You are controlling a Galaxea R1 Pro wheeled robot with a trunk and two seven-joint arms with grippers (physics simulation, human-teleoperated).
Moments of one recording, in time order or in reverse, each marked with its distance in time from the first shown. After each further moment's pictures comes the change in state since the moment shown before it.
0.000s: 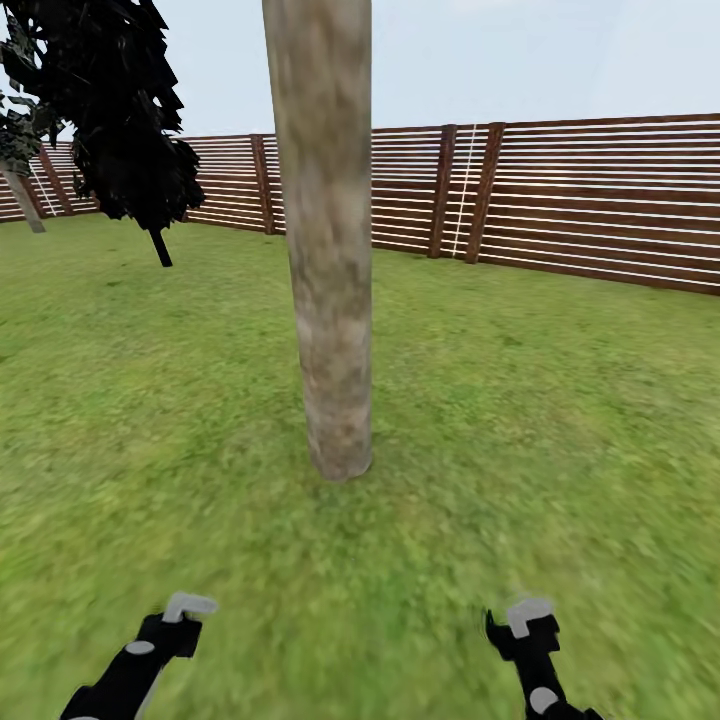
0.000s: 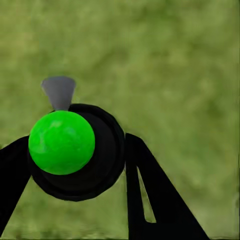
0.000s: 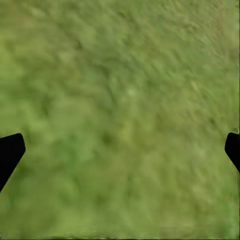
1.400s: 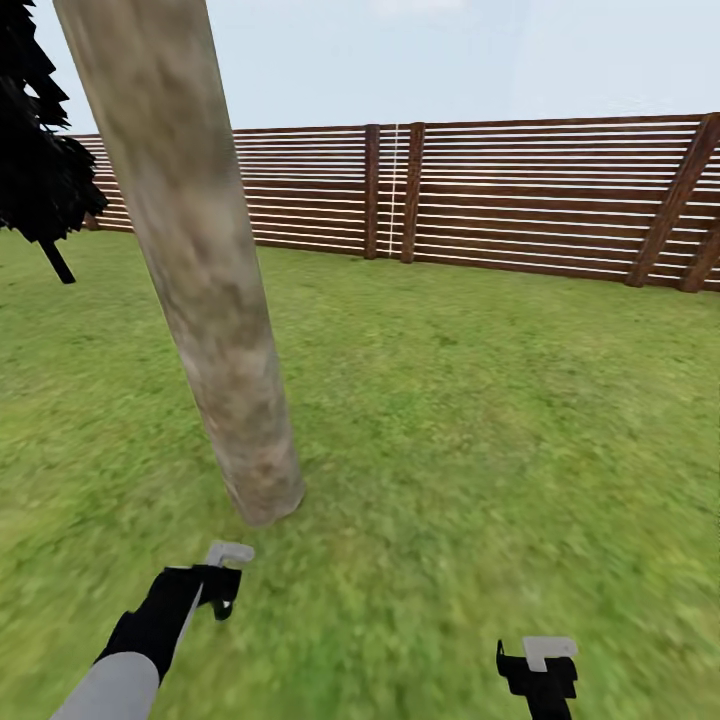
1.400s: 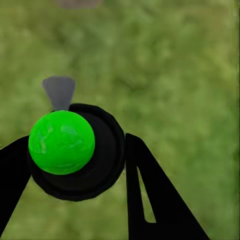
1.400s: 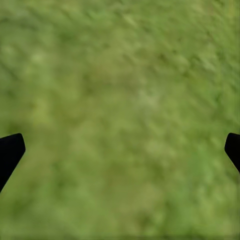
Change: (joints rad) left arm -0.092 -0.088 -0.106 -0.216 0.079 0.407 -0.184; right arm 0.040 -0.005 -0.002 0.051 -0.259 -0.039 0.081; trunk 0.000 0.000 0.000
